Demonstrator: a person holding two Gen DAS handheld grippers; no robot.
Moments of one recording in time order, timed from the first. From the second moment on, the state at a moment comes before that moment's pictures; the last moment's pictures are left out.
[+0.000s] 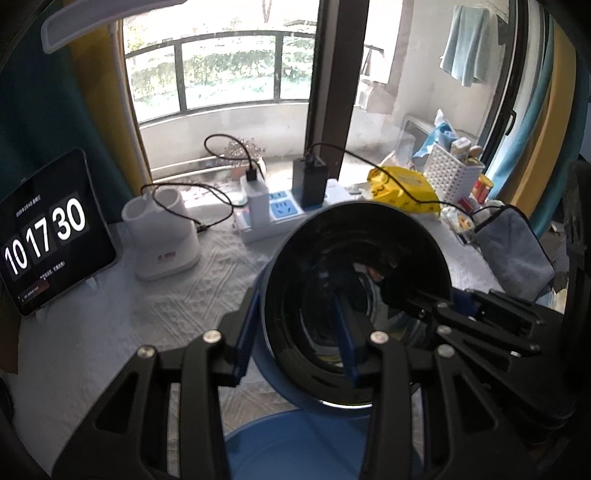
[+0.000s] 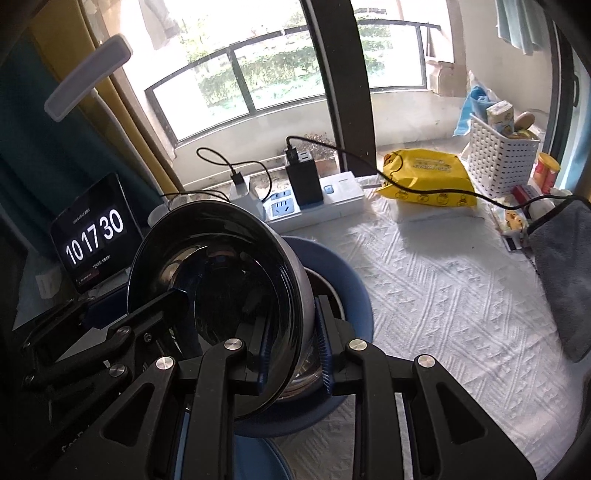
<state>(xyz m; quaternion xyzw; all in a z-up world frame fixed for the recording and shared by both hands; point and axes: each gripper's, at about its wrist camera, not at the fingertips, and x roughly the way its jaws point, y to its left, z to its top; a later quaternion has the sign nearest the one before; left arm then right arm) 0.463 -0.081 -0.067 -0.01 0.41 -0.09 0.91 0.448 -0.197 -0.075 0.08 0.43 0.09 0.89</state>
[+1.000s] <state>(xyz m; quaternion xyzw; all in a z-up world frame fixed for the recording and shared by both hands) 0.463 -0.082 -0.078 -0.02 0.43 -0.11 0.89 0.447 -0.204 -0.082 0.10 0.45 0.08 0.88</state>
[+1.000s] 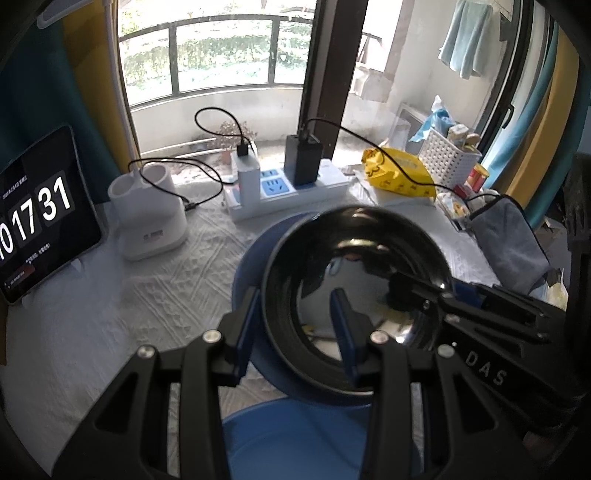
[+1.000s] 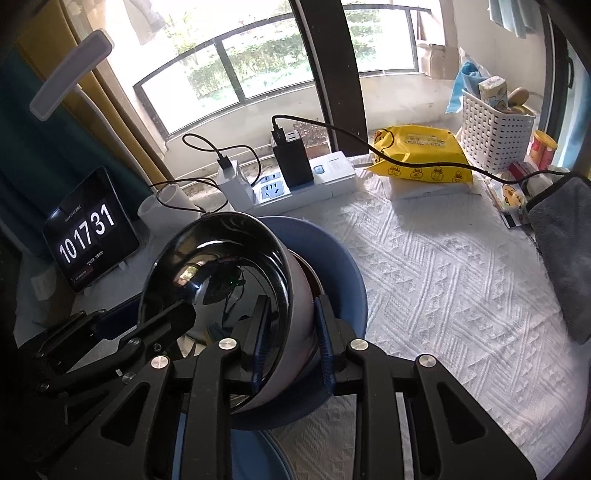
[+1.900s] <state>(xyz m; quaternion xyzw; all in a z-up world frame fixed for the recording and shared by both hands) 0.451 -0.069 -0.065 -0.03 0.42 -0.10 0.90 0.437 -0.222 -0.071 0.10 0.44 0.06 0.89</state>
